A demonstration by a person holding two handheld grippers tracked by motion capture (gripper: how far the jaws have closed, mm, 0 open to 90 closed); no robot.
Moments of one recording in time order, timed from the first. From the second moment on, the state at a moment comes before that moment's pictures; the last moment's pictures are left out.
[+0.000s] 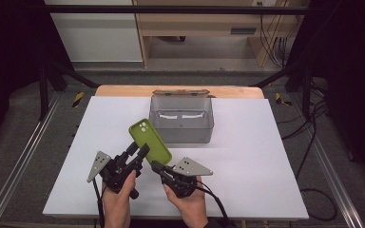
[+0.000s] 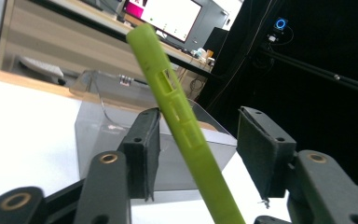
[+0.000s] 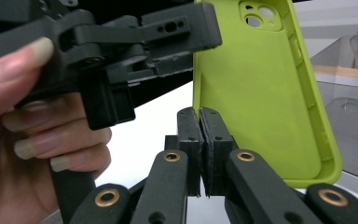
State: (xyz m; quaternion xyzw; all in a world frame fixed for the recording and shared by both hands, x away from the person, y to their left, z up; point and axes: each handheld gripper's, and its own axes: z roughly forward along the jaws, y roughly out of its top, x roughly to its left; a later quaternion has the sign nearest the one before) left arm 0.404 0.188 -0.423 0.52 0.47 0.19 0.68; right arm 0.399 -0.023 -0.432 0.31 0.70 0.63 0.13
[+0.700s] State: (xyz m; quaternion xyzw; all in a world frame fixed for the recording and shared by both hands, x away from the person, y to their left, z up) left arm 0.408 0.189 -0.434 0.51 0.49 0.15 0.69; right arm 0.396 -0.016 -0.437 0.31 0.70 0.63 0.13
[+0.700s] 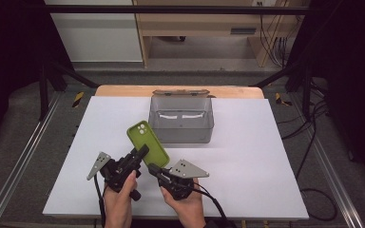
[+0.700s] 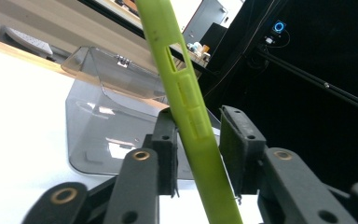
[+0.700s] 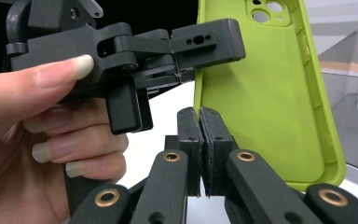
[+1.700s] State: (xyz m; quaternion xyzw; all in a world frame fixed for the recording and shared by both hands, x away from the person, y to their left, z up) left arm 0.408 0.223 -0.435 0.51 0.51 0.23 0.65; right arm 0.419 -0.033 -0.439 0.31 0.74 0.56 0.20
